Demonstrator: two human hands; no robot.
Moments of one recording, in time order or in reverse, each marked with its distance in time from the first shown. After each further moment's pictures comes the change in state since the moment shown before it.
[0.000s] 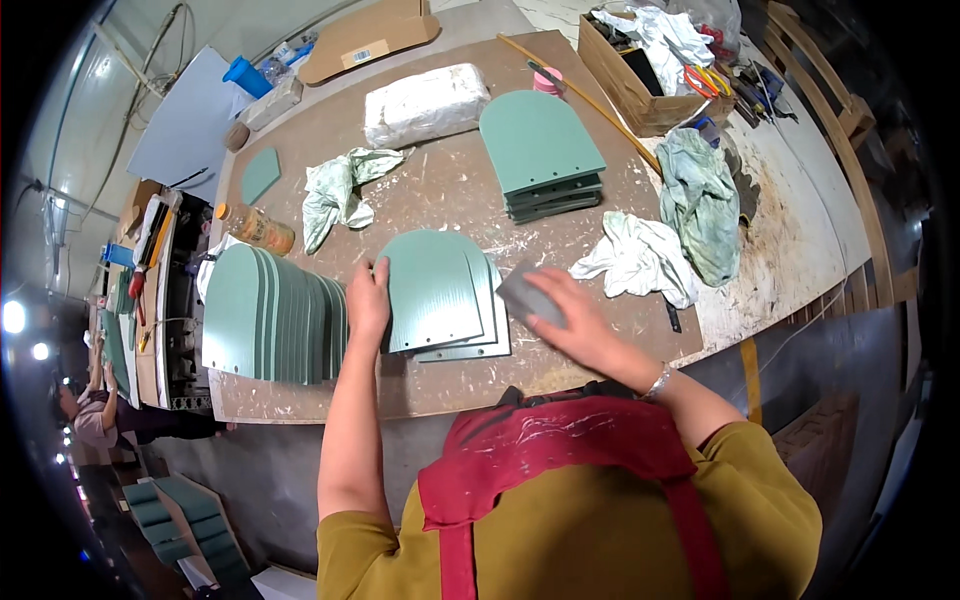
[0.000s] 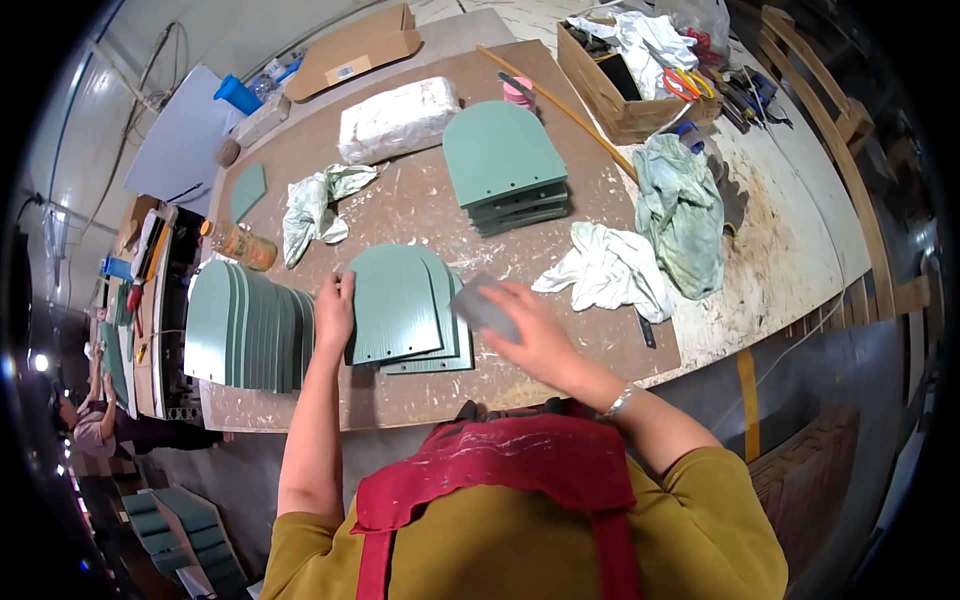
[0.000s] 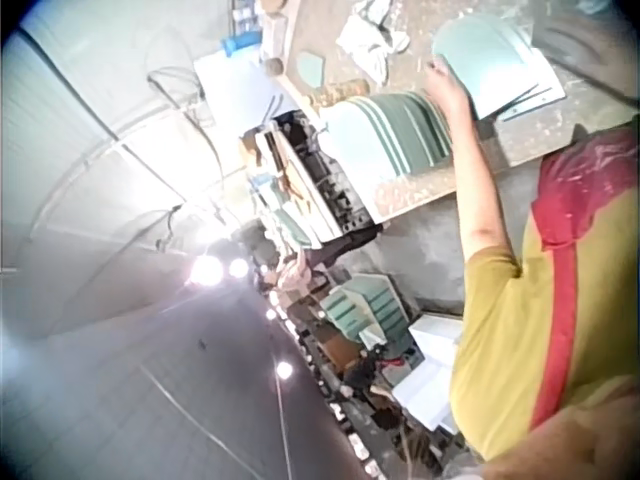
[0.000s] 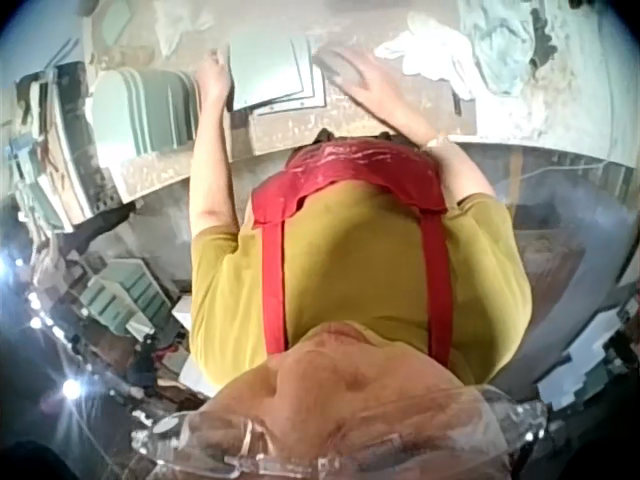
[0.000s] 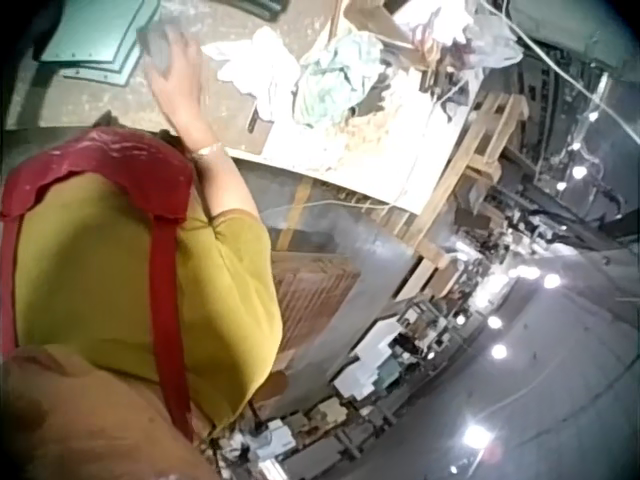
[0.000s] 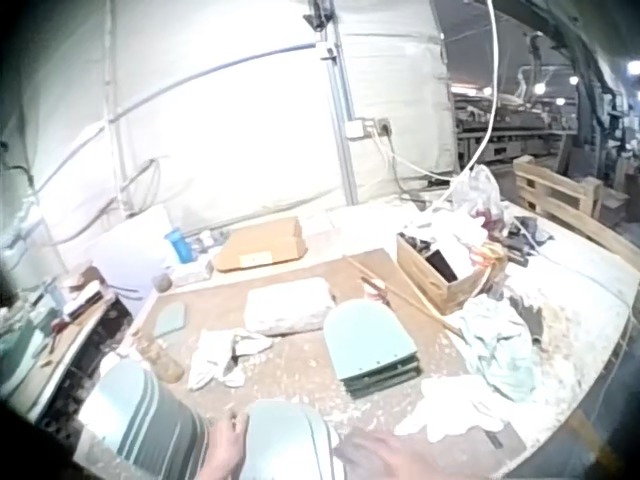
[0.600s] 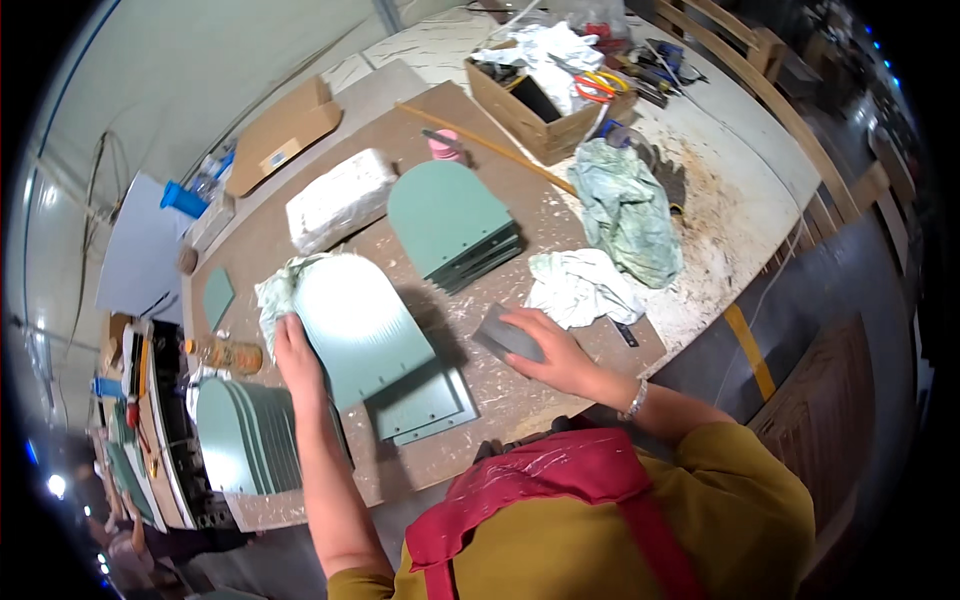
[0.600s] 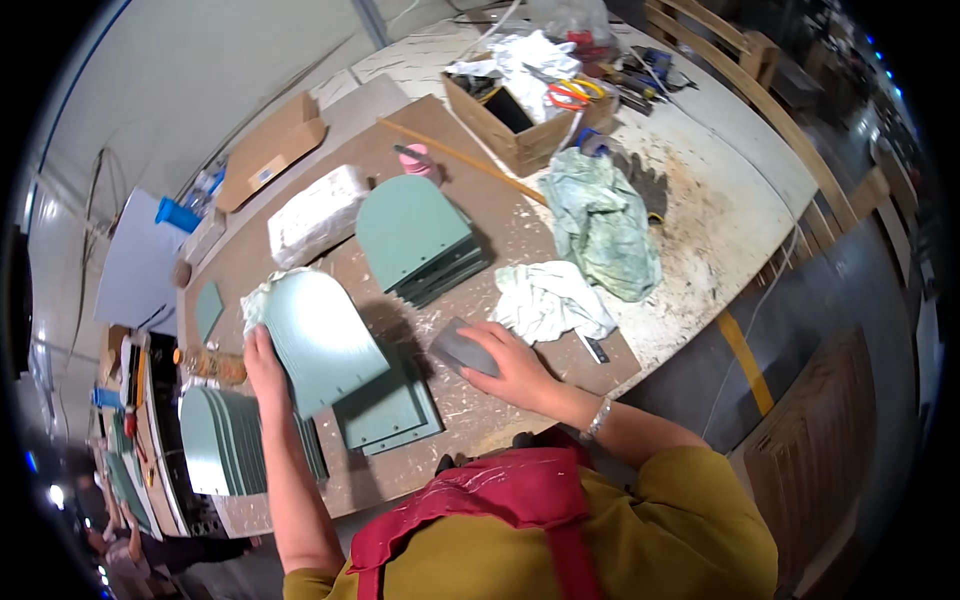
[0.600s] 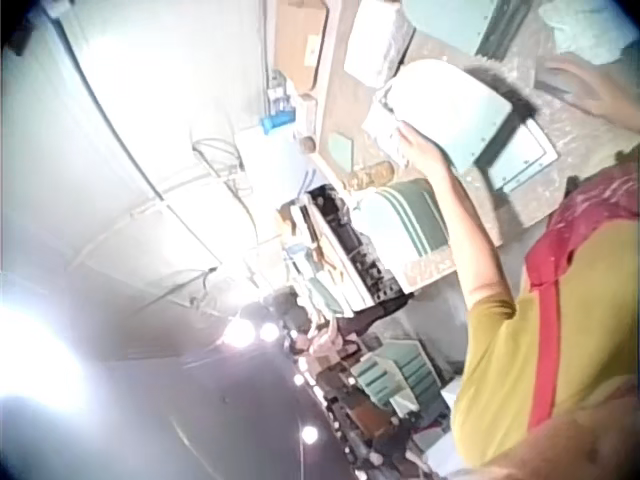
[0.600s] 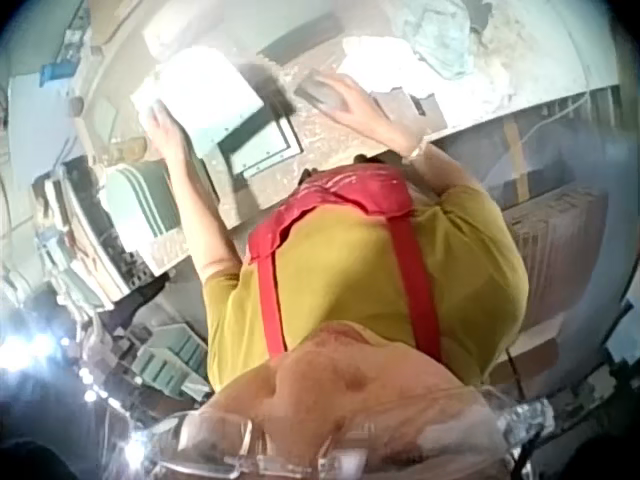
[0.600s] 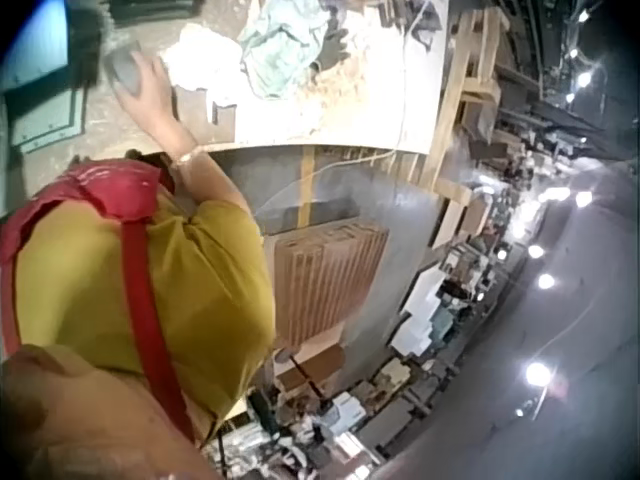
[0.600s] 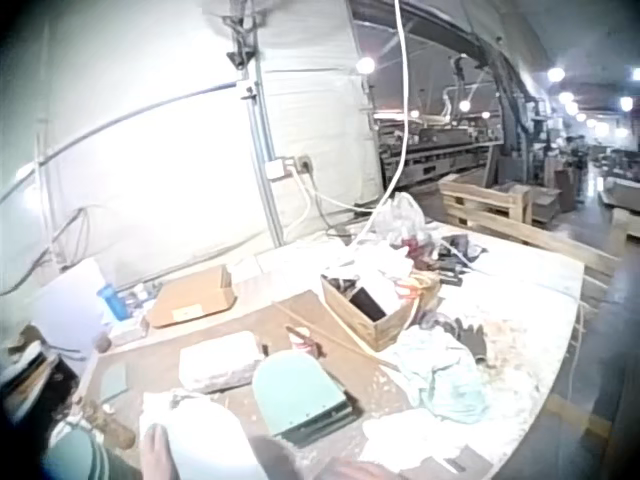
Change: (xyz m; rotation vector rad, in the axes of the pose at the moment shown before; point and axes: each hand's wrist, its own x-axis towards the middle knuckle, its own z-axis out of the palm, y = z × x) left_hand 0.052 0.066 -0.037 -0.422 0.122 0.247; right_hand -0.008 0.020 -0.035 0.056 0.191 0.076
